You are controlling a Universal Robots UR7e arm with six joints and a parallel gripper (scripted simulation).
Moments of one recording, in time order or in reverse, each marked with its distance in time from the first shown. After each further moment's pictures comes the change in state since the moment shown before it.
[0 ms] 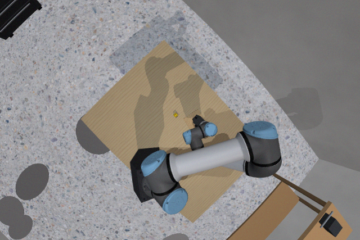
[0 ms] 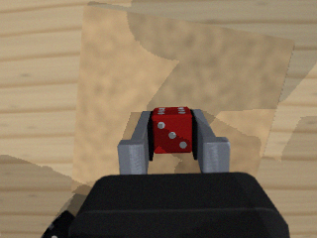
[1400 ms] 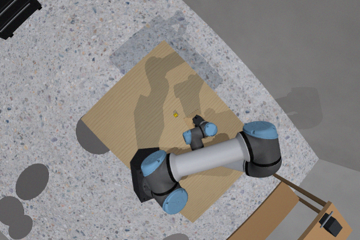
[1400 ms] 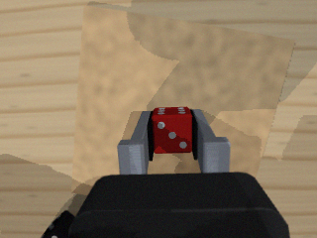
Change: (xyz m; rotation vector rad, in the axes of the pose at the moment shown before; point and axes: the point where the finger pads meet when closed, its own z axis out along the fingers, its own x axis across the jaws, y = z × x) arm 0.000 0.000 0.000 0.000 0.000 0.000
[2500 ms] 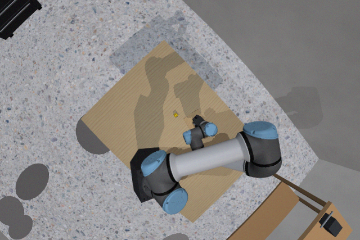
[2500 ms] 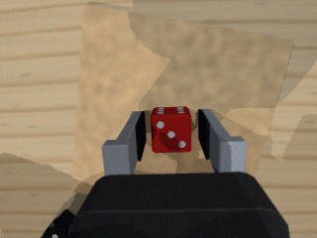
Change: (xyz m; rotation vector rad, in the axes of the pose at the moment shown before) arm 0.000 0.000 -0.001 0.000 0.000 0.000
